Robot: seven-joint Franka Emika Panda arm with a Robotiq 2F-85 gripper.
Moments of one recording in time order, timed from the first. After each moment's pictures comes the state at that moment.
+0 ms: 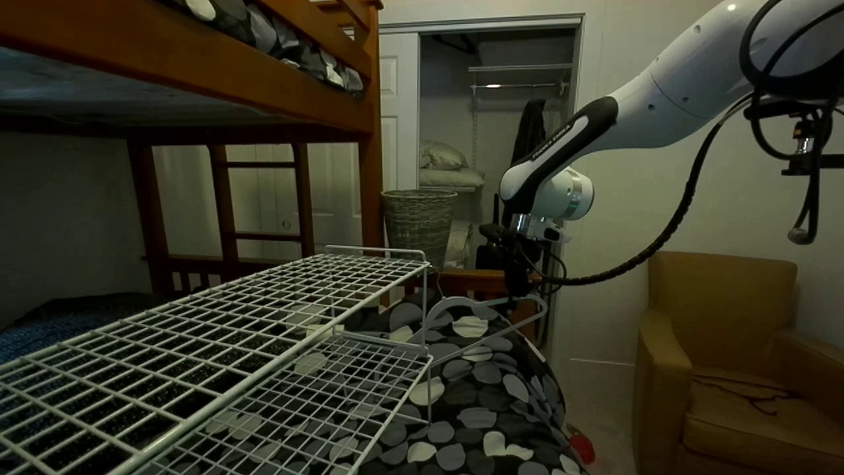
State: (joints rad) arm -0.01 0.26 -0.11 -1.96 0.25 2.28 1.67
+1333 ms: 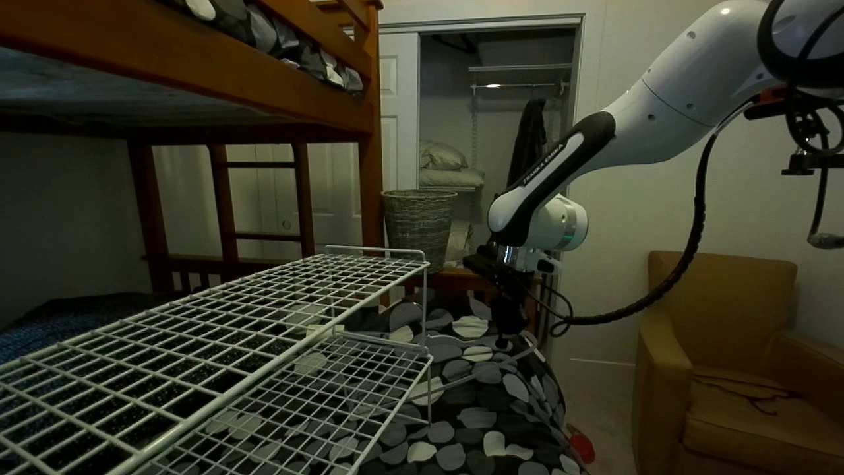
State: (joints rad) arm 0.02 0.23 -0.02 -2.14 0.27 2.38 1.58
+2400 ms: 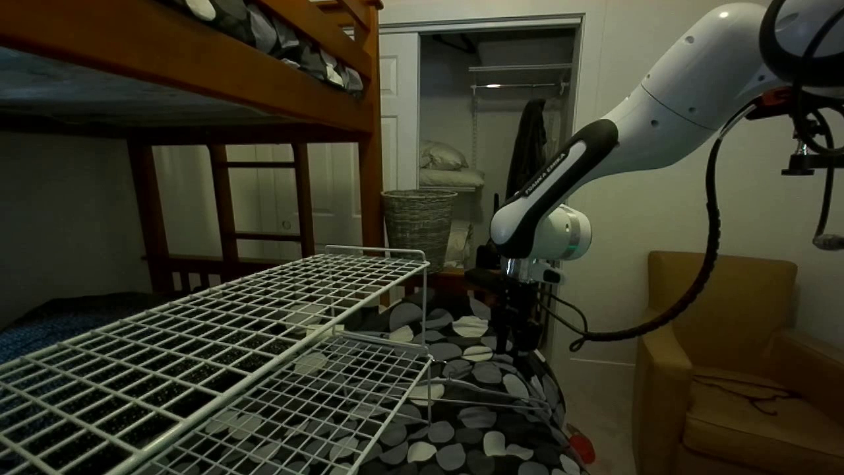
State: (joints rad) arm 0.03 0.23 -0.02 -2.19 0.24 2.38 1.51
